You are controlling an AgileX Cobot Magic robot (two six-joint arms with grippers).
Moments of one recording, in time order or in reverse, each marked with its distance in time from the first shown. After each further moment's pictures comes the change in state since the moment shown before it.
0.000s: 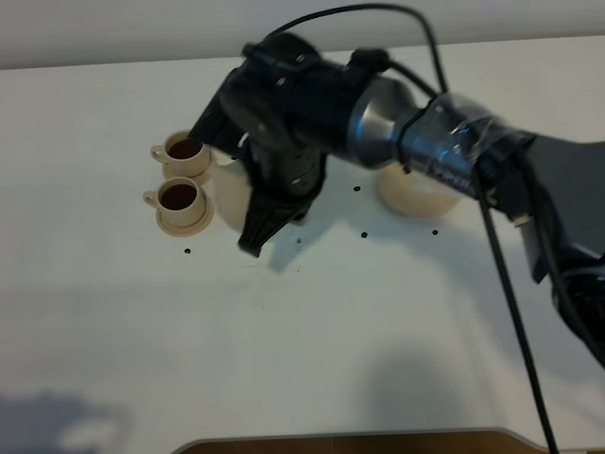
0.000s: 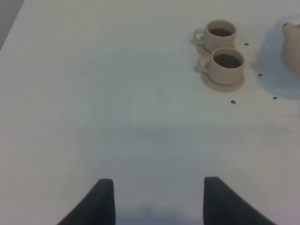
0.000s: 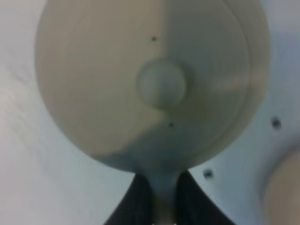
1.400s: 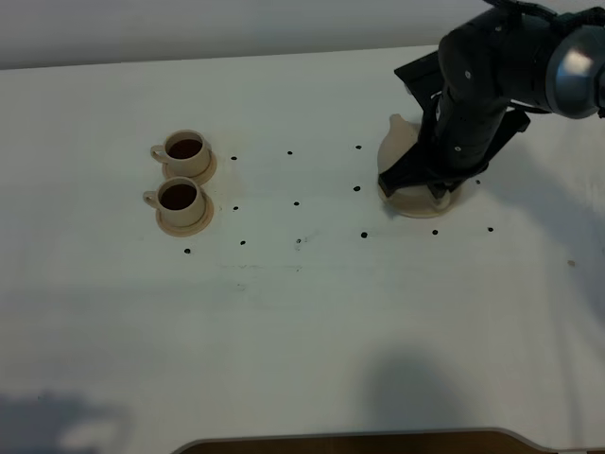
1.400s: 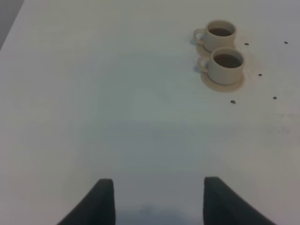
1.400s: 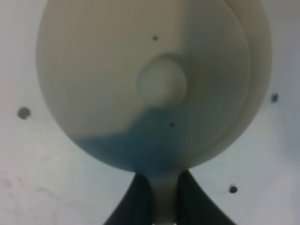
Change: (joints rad) left arm 0.000 0.000 0.000 0.000 0.000 0.000; right arm -0.367 -0.203 0.468 0.075 -0.290 0.216
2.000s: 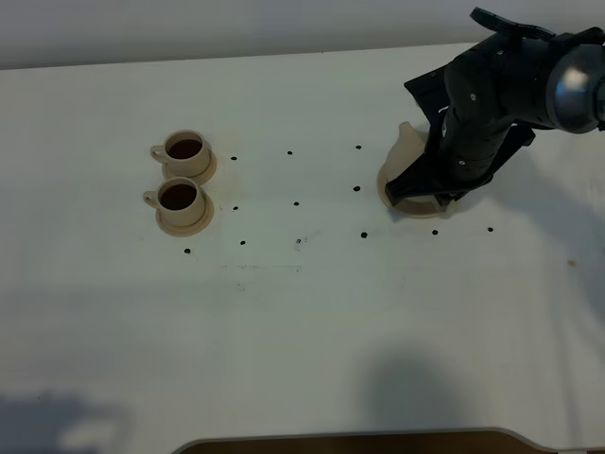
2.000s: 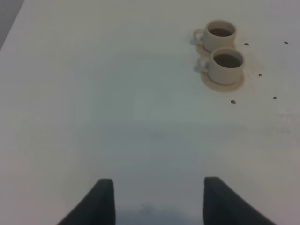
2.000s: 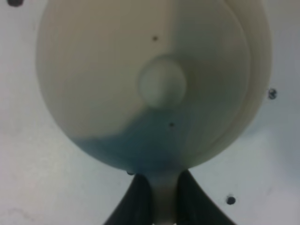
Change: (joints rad) left arm 0.000 0.000 0.000 0.000 0.000 0.000; right arm -0.012 0.025 0.048 -0.026 -0.083 0.039
